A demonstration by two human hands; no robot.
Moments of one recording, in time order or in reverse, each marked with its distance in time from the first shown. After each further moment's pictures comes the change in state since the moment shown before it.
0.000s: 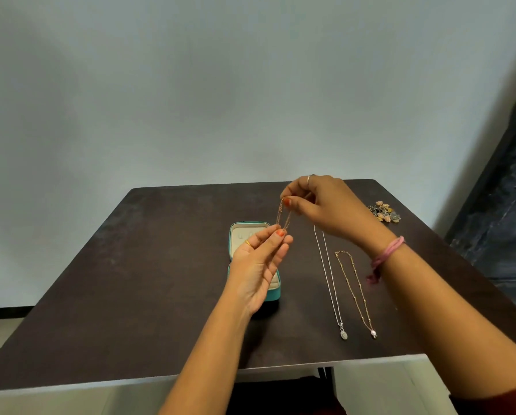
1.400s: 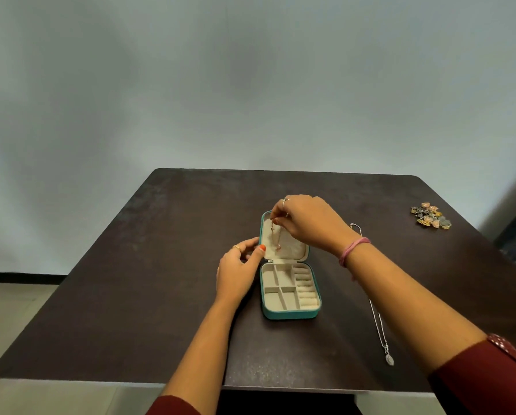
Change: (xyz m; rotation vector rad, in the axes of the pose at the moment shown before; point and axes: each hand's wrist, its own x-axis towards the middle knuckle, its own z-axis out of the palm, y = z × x) left_hand 0.067 0.007 -0.127 1.059 0.334 0.281; right_hand 0.069 0.030 0.112 -0.453 -0.205 -0.182
